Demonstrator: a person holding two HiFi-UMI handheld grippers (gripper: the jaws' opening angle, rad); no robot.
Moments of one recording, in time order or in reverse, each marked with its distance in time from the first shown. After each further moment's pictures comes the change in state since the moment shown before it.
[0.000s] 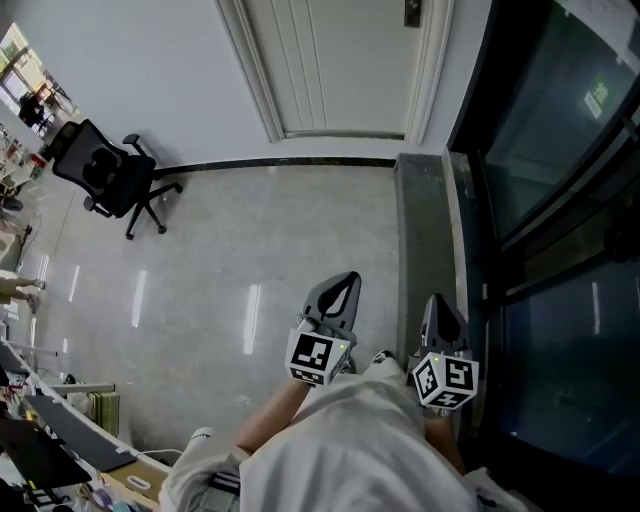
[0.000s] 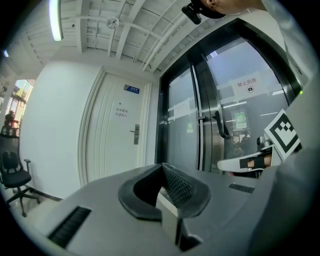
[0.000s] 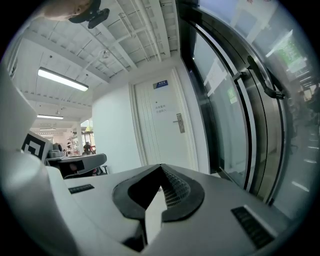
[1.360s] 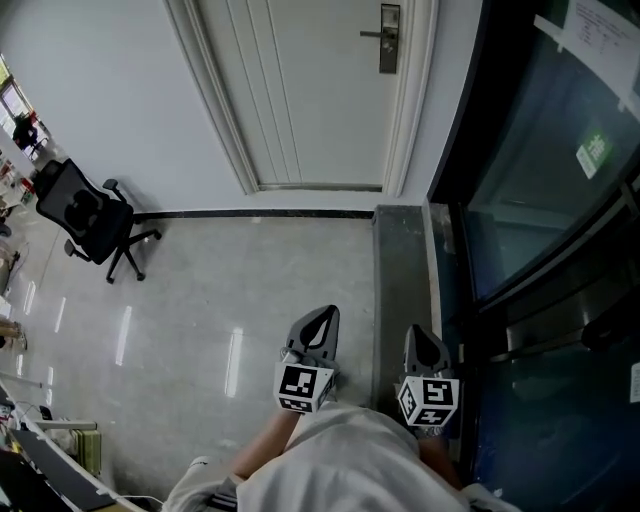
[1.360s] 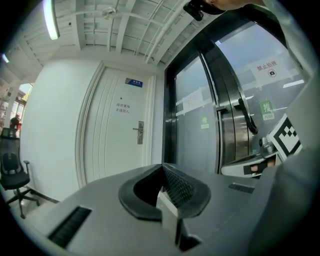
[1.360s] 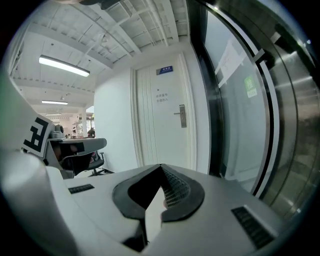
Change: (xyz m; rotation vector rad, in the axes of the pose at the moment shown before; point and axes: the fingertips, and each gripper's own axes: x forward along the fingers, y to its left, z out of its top) left arm 0.168 0.036 0.009 0.005 0.014 0.079; right arm 0.148 -0.096 0.024 -0.131 0.108 0.047
